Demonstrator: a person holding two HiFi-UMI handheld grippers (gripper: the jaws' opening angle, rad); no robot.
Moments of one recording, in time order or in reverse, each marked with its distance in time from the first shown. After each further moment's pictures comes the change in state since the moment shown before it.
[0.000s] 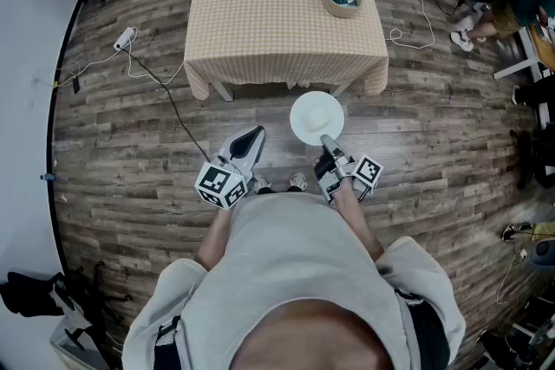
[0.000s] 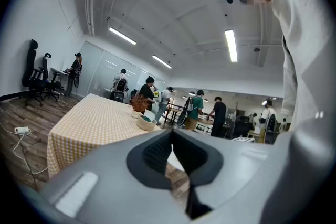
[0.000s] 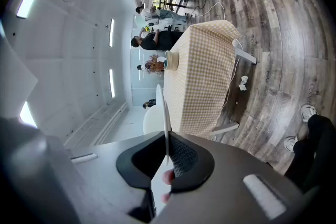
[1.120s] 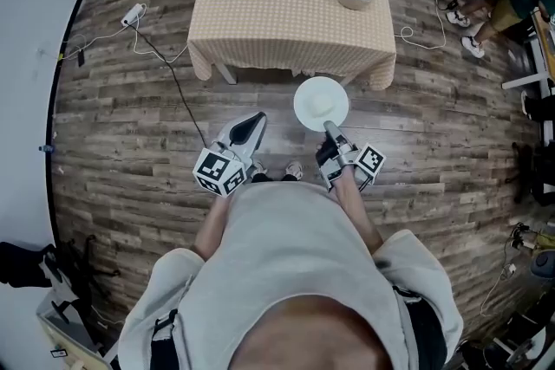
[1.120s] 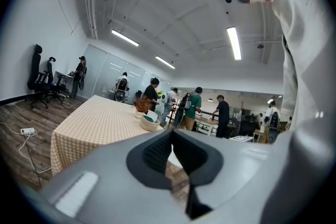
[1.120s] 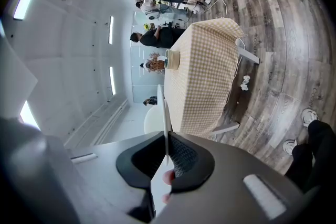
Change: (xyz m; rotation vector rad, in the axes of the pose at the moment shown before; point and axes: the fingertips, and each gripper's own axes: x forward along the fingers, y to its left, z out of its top) left arm 0.011 -0.015 -0.003 0.005 -0.009 0.065; right arm 0.001 0.000 0.028 -0.014 0.047 0.012
